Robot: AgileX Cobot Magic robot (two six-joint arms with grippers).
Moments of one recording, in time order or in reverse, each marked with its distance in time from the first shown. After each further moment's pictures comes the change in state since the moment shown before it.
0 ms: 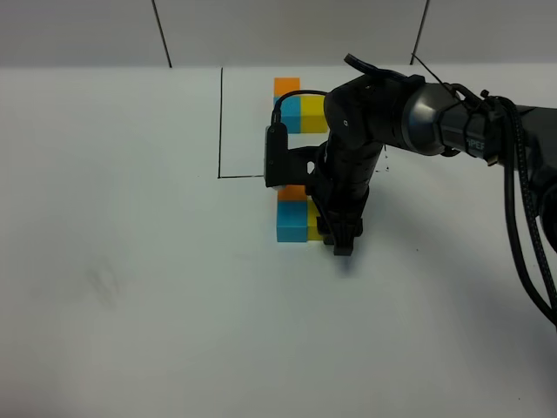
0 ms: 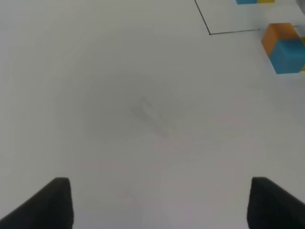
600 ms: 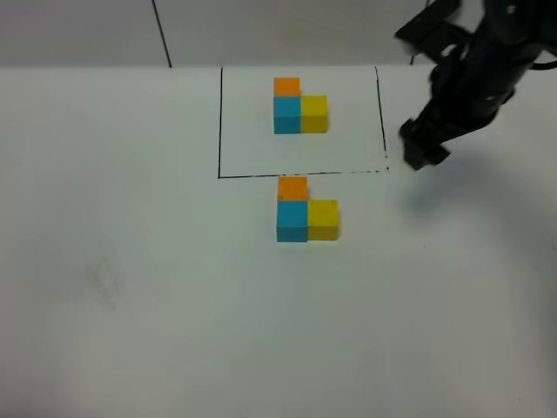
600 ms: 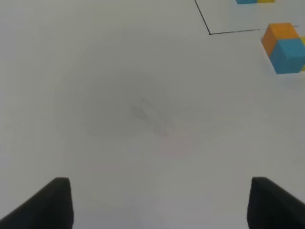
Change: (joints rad) left arm 0.000 0.000 0.000 0.000 0.000 0.000; right arm -0.326 -0.351 0.093 0.003 0.097 0.572
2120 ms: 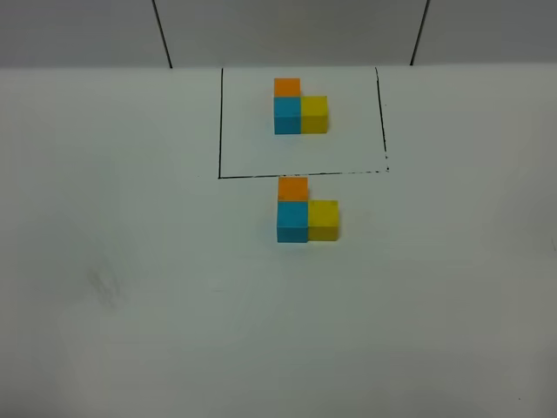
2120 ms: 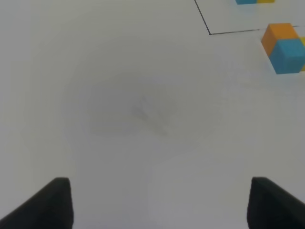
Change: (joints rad) left arm 0.000 0.000 0.000 0.000 0.000 0.000; right arm -0.152 -1.815 0.961 -0.017 0.075 0.376
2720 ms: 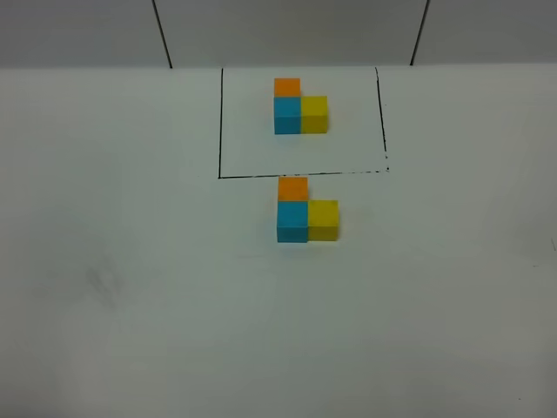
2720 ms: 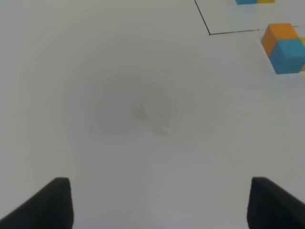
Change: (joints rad) left arm 0.000 0.000 0.000 0.000 0.000 0.000; right arm 0.001 -0.024 0.017 -0.014 0.035 0.001
